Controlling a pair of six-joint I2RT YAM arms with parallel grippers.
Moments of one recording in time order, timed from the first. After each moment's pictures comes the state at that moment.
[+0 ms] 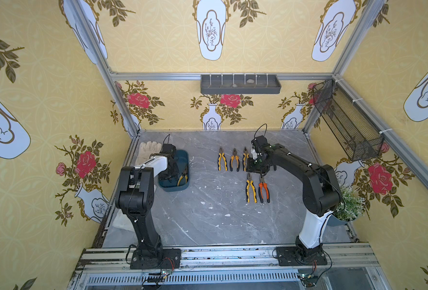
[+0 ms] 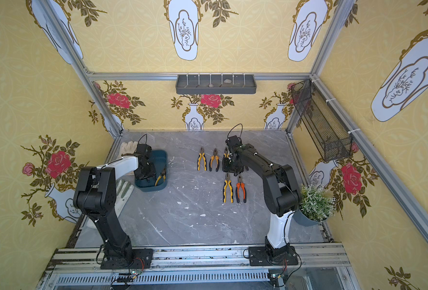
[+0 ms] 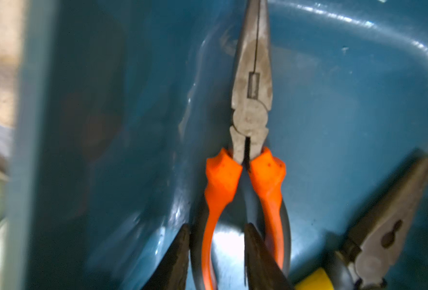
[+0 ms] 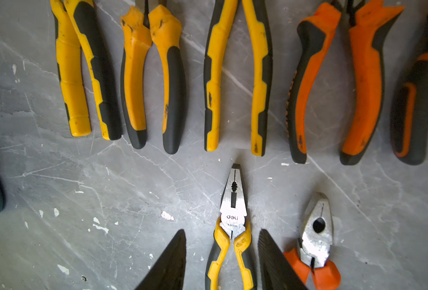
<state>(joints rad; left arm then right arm) -0.10 1.90 1.21 -0.59 -0.15 -0.44 0.47 1.88 1.41 -0.76 -0.13 0.40</state>
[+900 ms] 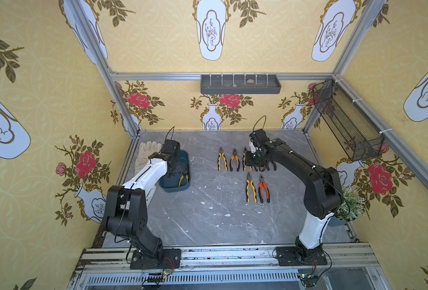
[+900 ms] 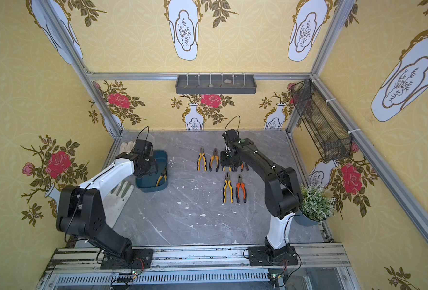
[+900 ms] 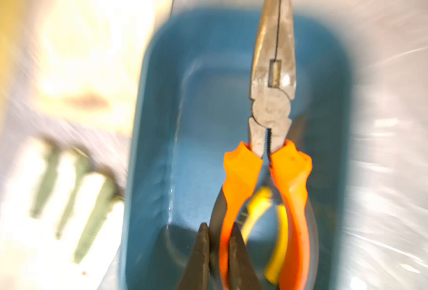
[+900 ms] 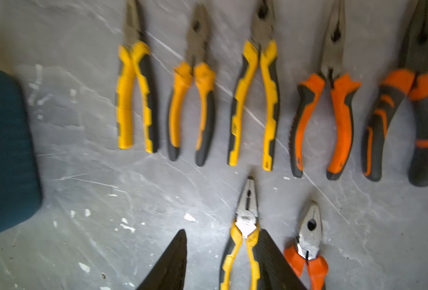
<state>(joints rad) -0.29 1.55 1.17 -0.66 -0.29 -0.36 0.55 1.85 1.60 -0.83 -0.06 0.38</state>
